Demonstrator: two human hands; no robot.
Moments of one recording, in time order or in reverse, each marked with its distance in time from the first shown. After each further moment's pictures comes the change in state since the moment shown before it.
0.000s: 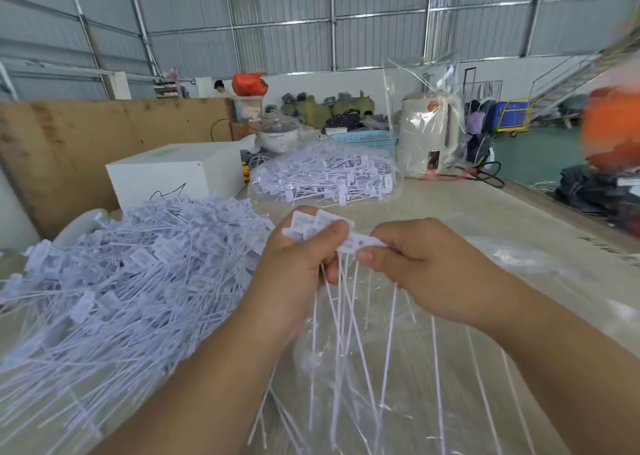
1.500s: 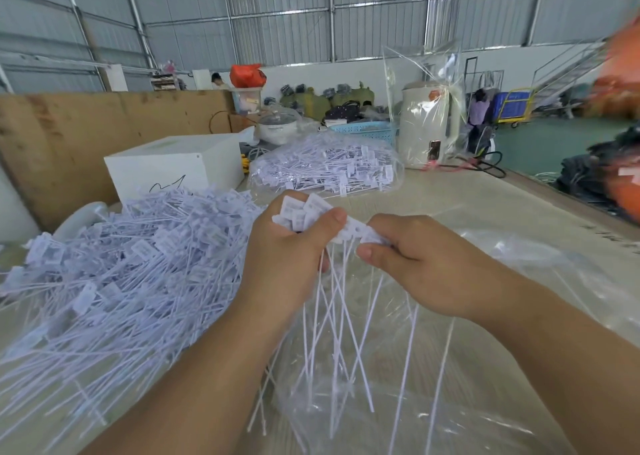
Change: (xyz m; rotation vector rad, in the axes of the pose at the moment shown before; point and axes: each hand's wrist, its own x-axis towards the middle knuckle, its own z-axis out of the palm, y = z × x) left_hand -0.003 0.008 -0.004 0.237 0.172 0.134; right_hand 0.001 0.009 0.005 -0.119 -0.016 -0.064
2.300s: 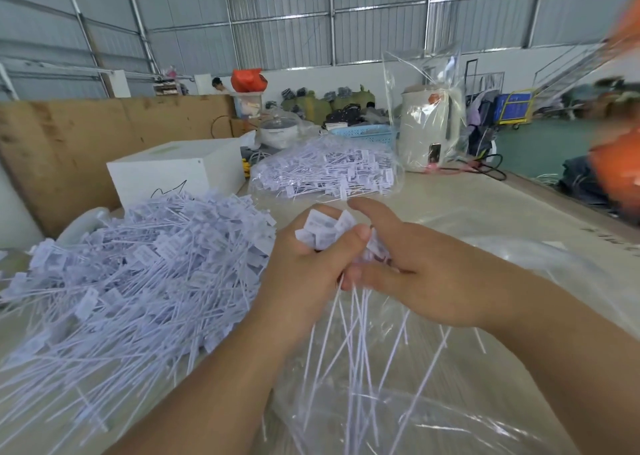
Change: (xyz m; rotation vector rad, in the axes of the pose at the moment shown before) left_hand -0.012 0.003 0.011 -0.102 -0.237 0.016; right_hand -0.005 -0.012 -0.008 0.011 -0.156 -0.041
